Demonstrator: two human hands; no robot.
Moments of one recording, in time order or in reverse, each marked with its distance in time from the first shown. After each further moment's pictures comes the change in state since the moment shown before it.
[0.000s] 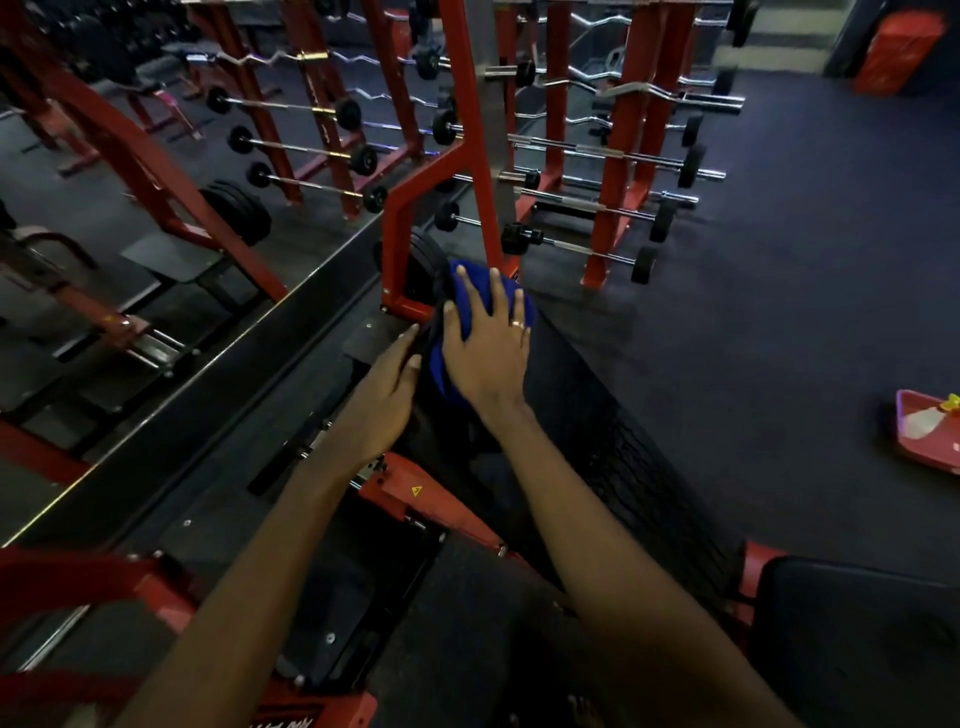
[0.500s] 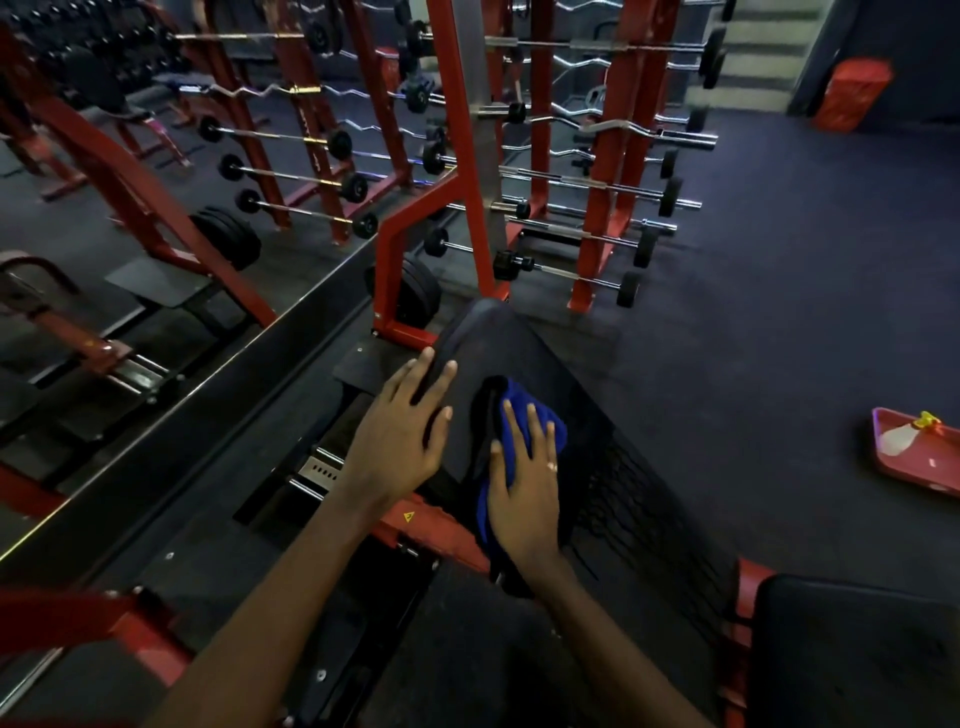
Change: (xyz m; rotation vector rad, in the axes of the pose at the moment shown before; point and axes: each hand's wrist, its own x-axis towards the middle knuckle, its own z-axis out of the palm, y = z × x) left_hand 0.001 -0.017 0.012 0.600 0.162 0.390; right_hand -0.116 0.071 0.006 0.101 0.055 0.042
